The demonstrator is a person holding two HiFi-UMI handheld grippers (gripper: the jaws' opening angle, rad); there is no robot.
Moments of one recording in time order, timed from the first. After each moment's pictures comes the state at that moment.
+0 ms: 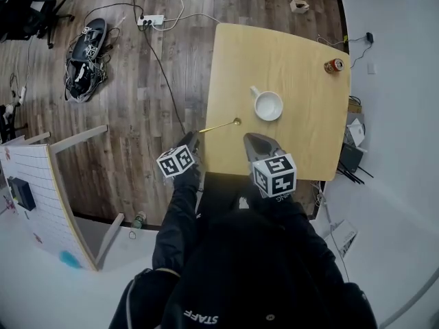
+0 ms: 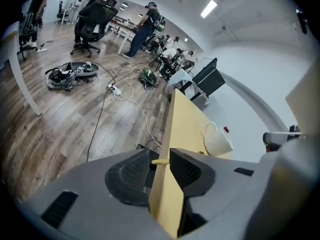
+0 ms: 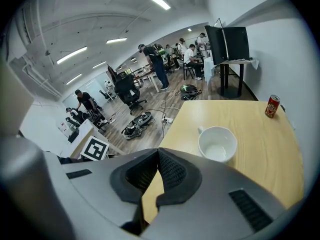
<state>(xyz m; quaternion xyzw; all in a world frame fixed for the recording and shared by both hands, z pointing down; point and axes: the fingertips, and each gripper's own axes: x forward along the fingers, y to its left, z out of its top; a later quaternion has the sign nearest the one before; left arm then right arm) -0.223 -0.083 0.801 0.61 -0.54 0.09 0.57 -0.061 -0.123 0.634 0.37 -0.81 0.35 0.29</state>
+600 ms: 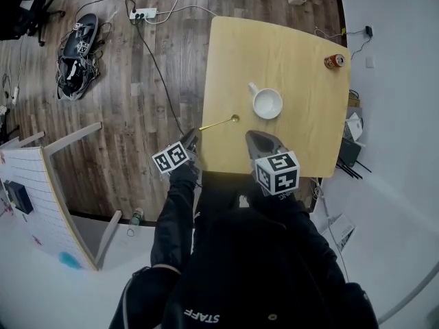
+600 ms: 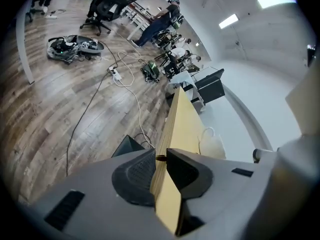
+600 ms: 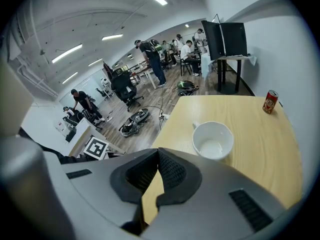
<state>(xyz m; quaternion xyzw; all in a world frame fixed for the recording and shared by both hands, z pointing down) -0.209 -0.086 0.831 0.59 -0.49 0.00 0.64 -0.051 -0.130 0.652 0.37 -0.80 0.36 0.31</state>
